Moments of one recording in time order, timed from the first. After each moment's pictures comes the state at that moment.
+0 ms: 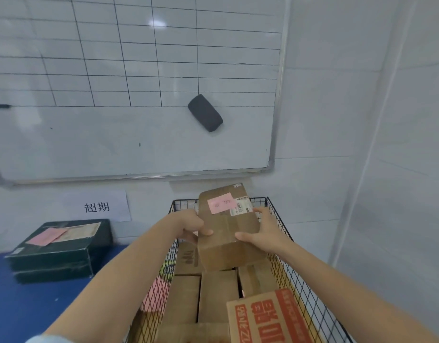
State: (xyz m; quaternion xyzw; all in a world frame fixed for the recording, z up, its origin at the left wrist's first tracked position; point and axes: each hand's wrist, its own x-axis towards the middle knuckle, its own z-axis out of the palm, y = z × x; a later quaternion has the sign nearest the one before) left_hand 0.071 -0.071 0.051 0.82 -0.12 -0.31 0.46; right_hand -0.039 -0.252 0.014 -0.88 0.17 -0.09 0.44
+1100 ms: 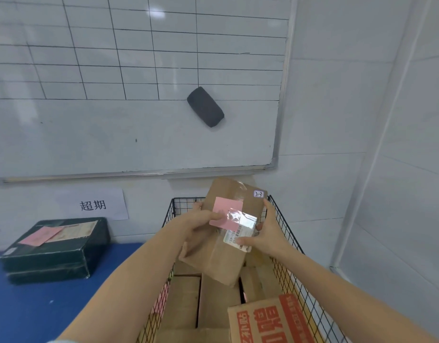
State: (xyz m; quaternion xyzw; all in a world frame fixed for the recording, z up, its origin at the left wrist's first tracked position) left_hand 0.093 -0.098 0.032 0.76 -0.07 -0.29 0.57; right_hand -0.013 -0.266 -0.012 -0.84 0.11 -0.14 0.51
